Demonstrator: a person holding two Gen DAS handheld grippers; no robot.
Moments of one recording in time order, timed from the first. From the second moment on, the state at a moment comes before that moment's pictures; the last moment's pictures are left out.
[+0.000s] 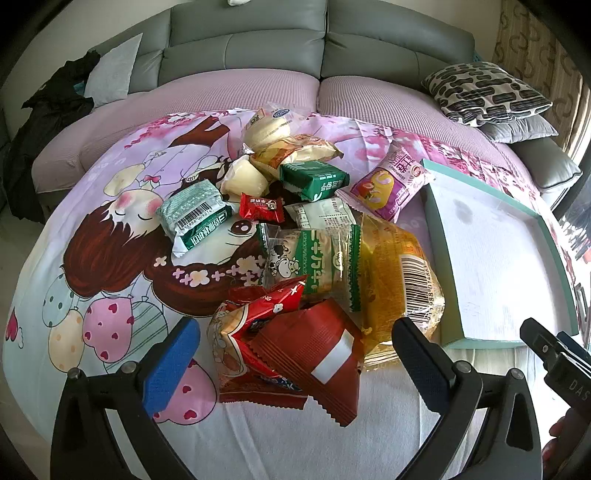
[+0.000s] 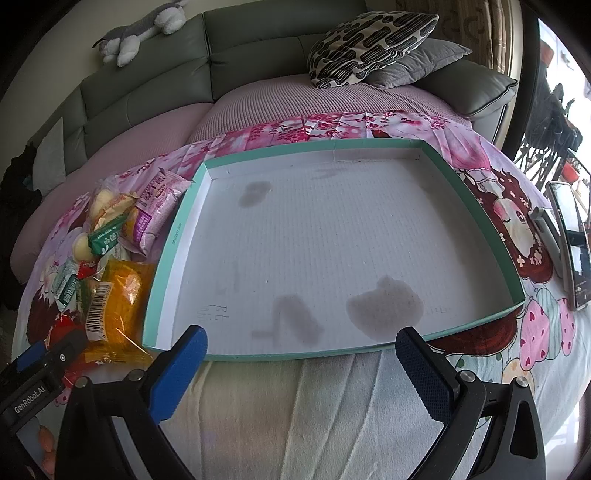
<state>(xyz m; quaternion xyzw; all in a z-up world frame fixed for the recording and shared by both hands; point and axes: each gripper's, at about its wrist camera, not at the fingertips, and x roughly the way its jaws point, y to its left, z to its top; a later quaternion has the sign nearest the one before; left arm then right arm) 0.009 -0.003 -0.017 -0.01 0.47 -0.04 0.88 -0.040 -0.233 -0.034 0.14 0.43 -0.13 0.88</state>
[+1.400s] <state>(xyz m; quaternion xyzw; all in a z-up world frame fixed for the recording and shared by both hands) 0.007 0.008 -0.010 -0.02 0.46 -0.03 0.89 -0.043 -0.229 -0.029 0.12 0.43 -0.14 0.88</state>
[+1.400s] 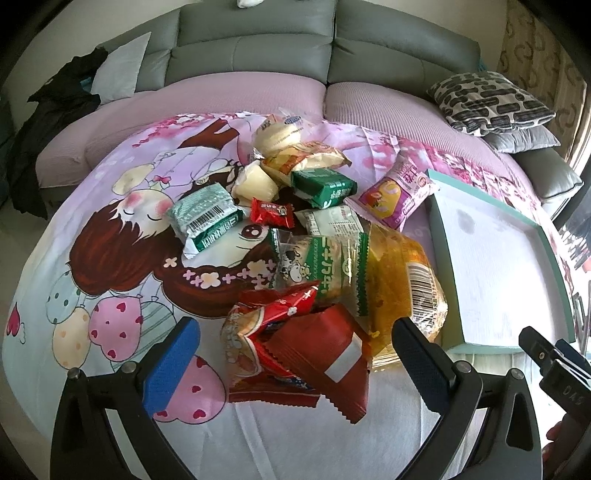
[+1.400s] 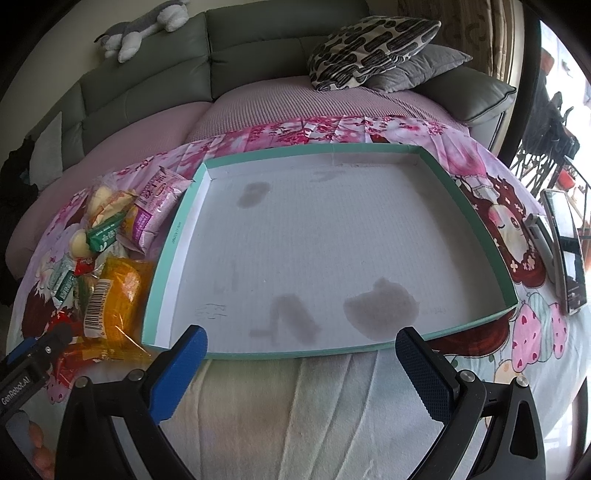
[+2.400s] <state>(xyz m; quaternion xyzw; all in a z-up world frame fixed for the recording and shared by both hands) 0.019 0.067 -0.033 -0.11 0.47 -0.01 0.87 0.004 -0.111 -0.006 0.06 0.42 0.04 0.91</state>
